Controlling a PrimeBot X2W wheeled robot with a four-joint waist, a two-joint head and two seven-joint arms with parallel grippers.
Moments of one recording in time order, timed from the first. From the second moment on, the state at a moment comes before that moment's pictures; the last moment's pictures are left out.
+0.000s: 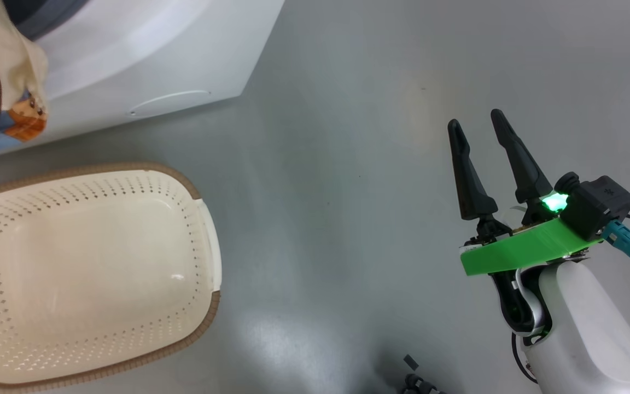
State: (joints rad) left arm -1.41 0.31 -0.17 1.12 -0.39 -0.01 -0.12; right arm -0.41 -0.08 0.18 0.19 0.38 0.13 -0.25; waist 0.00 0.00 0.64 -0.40
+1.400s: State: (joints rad) left arm -0.75 0.16 -0.14 0.74 -0.37 -0.10 -0.26; right arm -0.34 -0.17 0.14 0.25 0.38 0.13 -0.25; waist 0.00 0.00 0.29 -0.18
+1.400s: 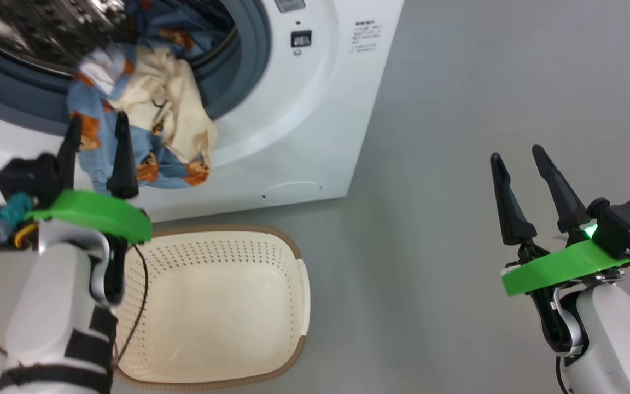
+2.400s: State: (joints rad) left arm -0.22 0.11 -0.06 0.35 -0.31 -0.07 -0.26; right arm -0.23 -0.21 0.10 0.27 0.39 0.13 -0.25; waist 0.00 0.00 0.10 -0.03
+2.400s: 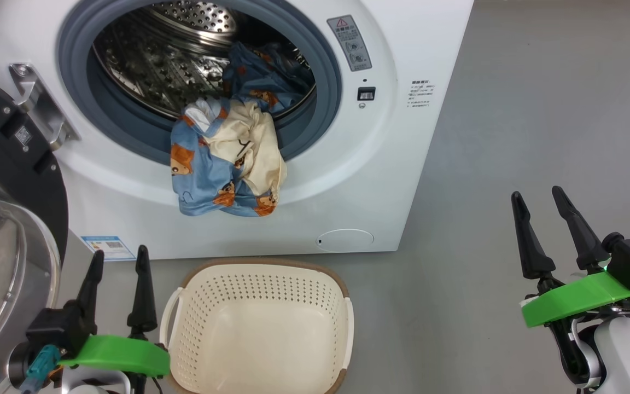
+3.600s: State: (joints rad) left arm -0.22 0.10 -0.06 0.35 -0.30 -0.07 -0.26; right arm -0.23 -0.21 0.13 0.29 0.41 0.13 -0.25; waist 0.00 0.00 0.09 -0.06
